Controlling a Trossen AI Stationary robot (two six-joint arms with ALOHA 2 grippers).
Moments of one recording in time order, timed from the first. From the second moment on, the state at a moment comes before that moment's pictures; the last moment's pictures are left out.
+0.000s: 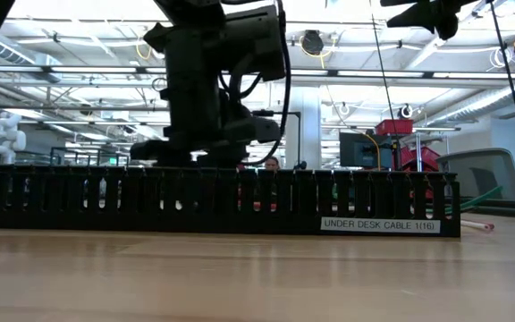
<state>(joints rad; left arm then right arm) -0.11 2.08 1.33 -0.73 -0.04 -1.11 -0.08 0.57 0.71 -0.22 0.45 0.13</state>
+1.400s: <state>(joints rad) -0.07 1.81 1.42 -0.48 0.19 -0.09 -0.08 0.57 0.71 -0.22 0.45 0.17</state>
